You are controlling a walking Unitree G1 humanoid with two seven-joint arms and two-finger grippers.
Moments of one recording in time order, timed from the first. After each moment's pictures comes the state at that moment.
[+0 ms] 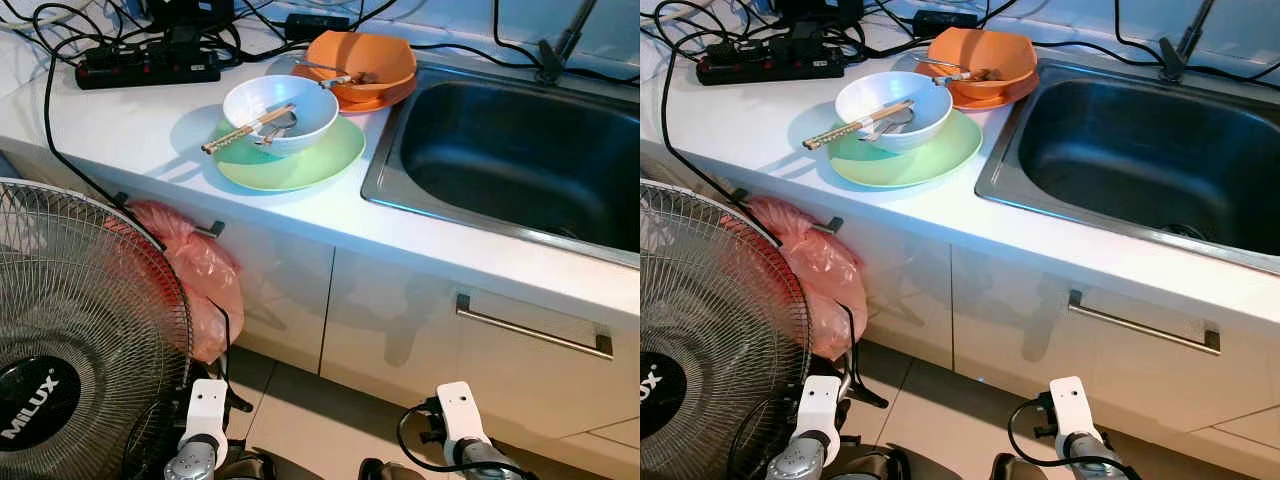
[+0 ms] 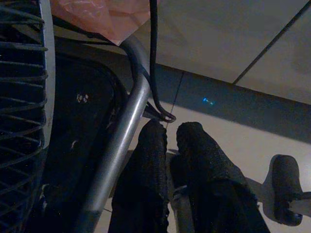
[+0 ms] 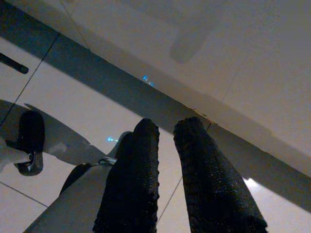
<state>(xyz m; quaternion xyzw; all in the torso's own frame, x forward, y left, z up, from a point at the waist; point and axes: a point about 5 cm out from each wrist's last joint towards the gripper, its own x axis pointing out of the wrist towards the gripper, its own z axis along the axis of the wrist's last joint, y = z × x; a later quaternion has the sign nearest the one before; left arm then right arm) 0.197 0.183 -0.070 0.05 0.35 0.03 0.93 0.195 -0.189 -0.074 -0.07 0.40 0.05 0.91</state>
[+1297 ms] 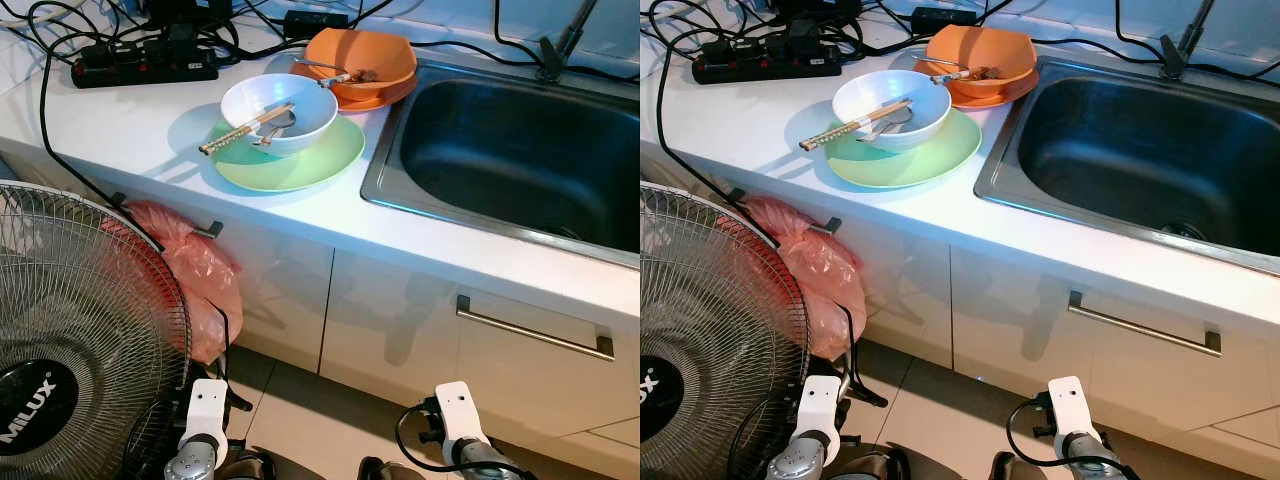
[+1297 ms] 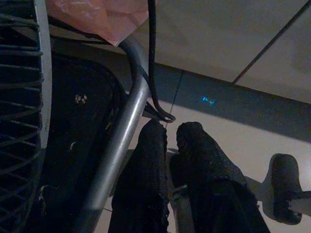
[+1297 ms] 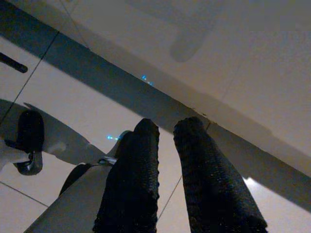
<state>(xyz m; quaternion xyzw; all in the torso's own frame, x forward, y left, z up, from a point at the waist) 0.198 0.183 -0.070 0.05 0.35 0.03 0.93 0.196 -0.187 -0.074 -0.07 0.40 0.05 0.91</state>
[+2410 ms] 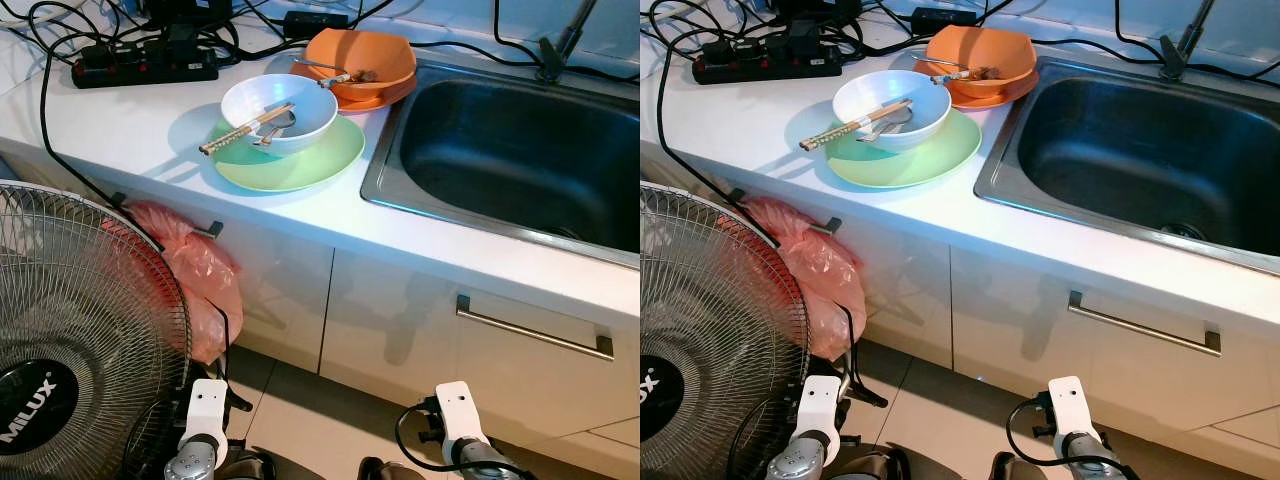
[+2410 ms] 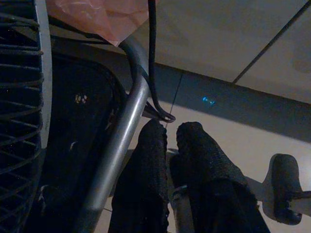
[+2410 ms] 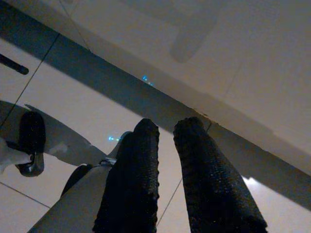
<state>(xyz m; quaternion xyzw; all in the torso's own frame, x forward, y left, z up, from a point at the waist) 0.198 0.183 -0.070 0.05 0.35 0.03 0.93 0.196 -0.186 -0.074 -0.07 0.40 0.05 0.91</state>
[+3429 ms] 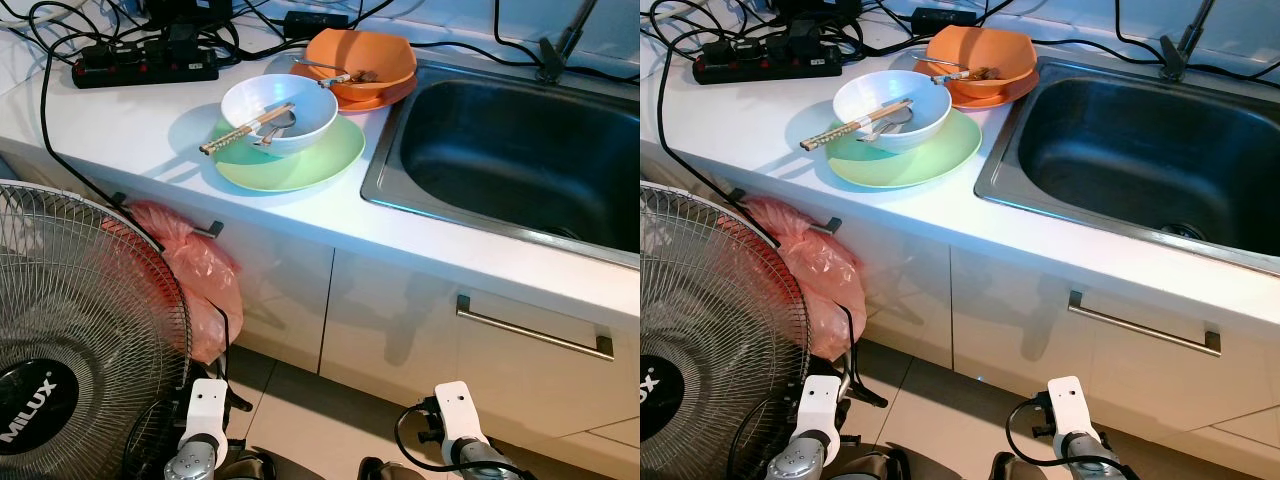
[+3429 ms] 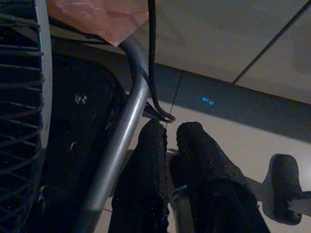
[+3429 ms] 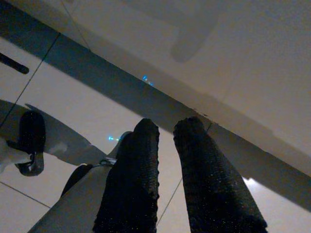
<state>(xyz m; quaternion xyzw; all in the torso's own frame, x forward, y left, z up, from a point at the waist) 0.198 0.183 -0.070 0.05 0.35 0.03 0.93 0.196 -0.186 -0.074 -0.07 0.40 0.05 0.91</state>
